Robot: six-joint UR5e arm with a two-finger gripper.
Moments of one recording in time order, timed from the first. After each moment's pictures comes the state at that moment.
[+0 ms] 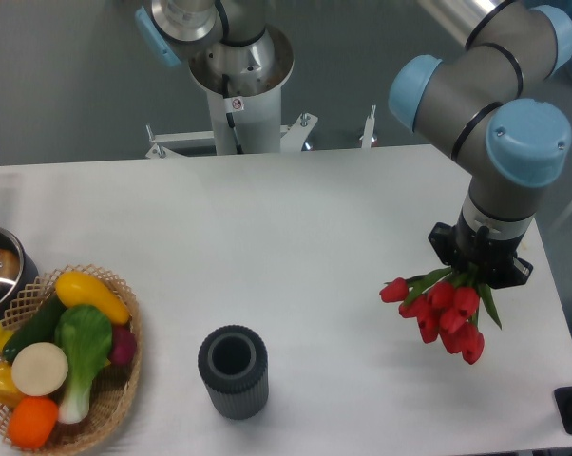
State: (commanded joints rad) arm 2.67 -2.07 -1.20 -1.33 1.59 1.26
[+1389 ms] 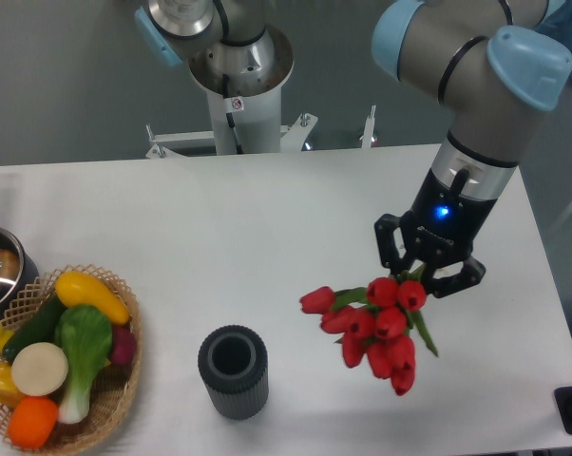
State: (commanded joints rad) arm 2.68 -1.97 -1.22 -1.32 0.78 1.19
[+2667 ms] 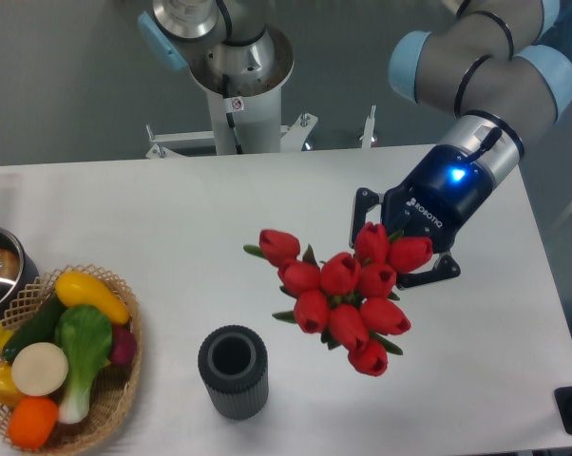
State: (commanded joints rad) arm 2.73 -1.97 -1.40 -1.03 0.12 1.07
